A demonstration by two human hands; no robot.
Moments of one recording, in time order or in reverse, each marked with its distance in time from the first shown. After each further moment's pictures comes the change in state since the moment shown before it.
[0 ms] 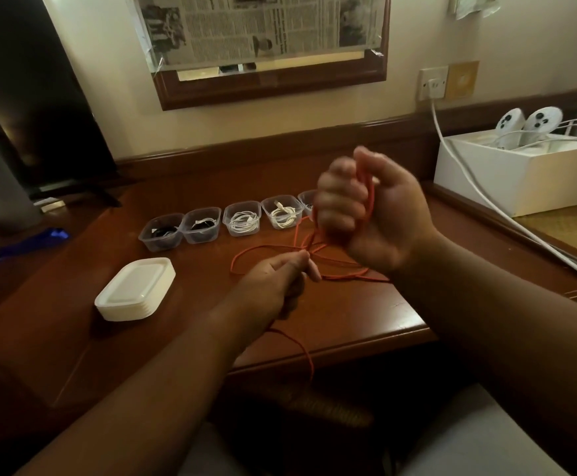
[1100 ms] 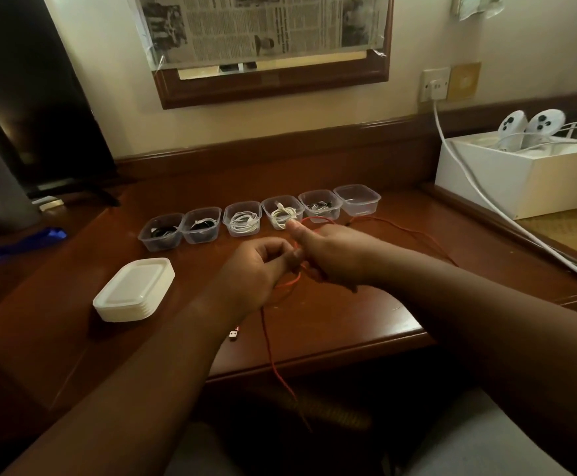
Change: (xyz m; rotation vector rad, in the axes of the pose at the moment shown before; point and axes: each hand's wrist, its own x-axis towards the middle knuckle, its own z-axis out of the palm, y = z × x) left_hand 0.000 0.020 -0.015 0.272 0.132 0.163; right_hand 0.009 0.028 -0.009 -1.772 0.445 0.436
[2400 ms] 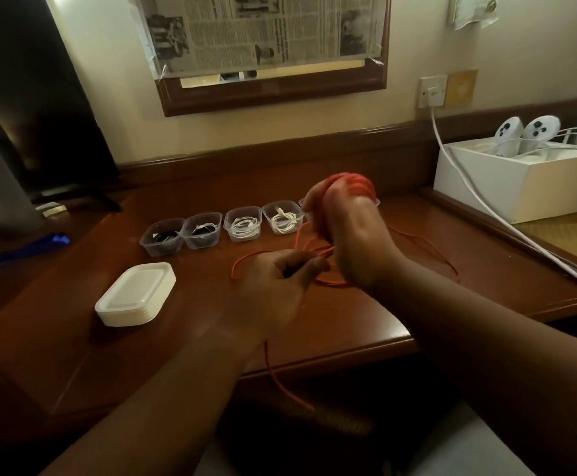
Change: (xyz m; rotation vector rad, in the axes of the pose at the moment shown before) left_hand -0.013 0.015 0.027 0.109 0.132 0.031; right_hand -0.007 0.002 0.000 0.482 0.542 -0.542
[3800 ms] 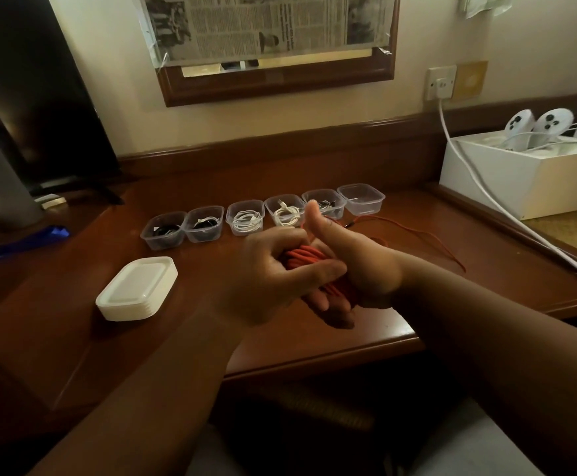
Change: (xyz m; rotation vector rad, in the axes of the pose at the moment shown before) left_hand 0.013 -0.005 -0.024 -0.015 -0.136 0.267; right_hand -0.006 -0.001 0.000 0.363 -0.866 0.591
